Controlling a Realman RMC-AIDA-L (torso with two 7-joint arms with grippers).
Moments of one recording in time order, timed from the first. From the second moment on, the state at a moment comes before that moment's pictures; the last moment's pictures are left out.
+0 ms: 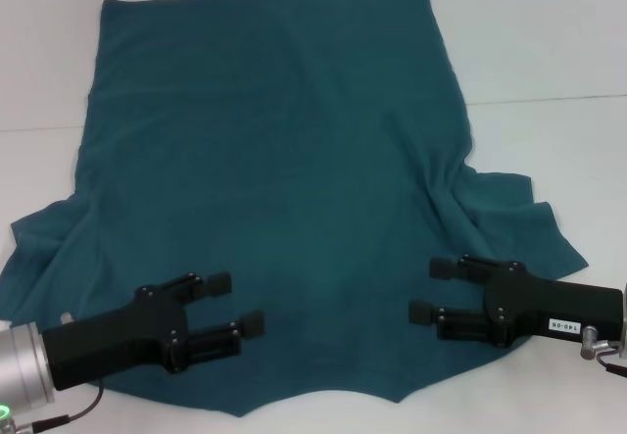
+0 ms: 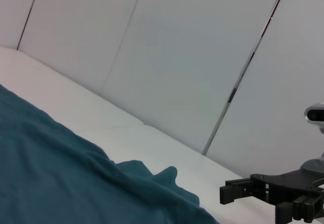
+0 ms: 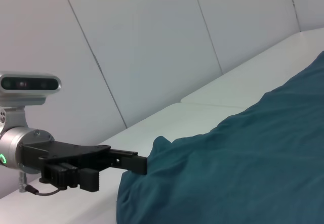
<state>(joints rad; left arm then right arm) -0.47 -2.14 0.58 0.54 1.99 1.60 -1.34 0.47 2.05 -0.61 -0.45 -1.96 -1.56 1.29</state>
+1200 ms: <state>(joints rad) -0.47 -2.10 0.43 0.58 1.98 1.41 -1.64 0.47 2.05 -0.59 -0.46 -1.95 -1.56 1.31</state>
